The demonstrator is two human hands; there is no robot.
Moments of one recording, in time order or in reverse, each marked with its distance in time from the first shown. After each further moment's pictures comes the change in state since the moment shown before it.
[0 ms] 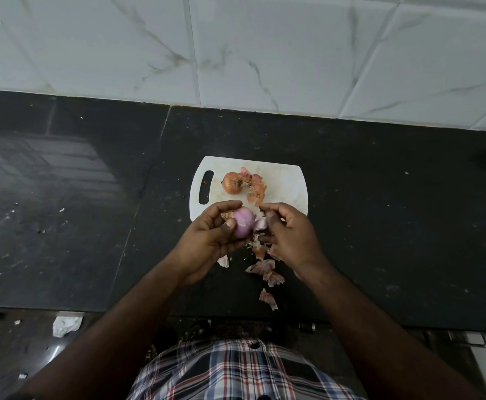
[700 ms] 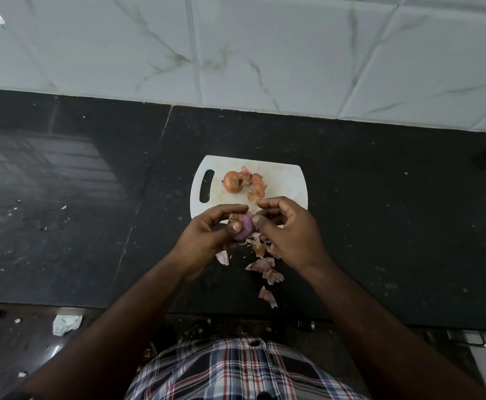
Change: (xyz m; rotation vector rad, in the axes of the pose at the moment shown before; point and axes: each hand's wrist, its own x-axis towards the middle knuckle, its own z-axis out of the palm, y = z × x) left_hand -0.005 0.001 0.004 0.236 0.029 0.101; right_hand -0.011 -0.016 -0.008 -0.042 -0.003 -0.114
